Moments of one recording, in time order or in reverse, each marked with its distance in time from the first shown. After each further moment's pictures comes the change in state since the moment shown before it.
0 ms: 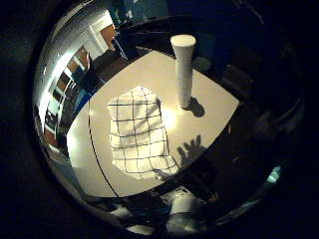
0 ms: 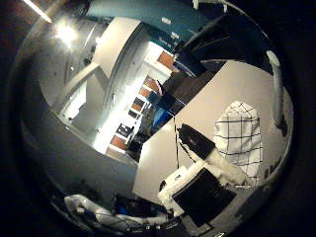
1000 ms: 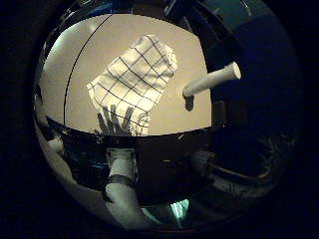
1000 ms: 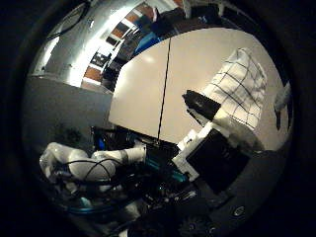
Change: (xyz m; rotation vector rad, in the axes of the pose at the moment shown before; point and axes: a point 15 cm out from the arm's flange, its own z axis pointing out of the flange) arm -0.090 0.111 0.017 -0.668 0.293 -0.590
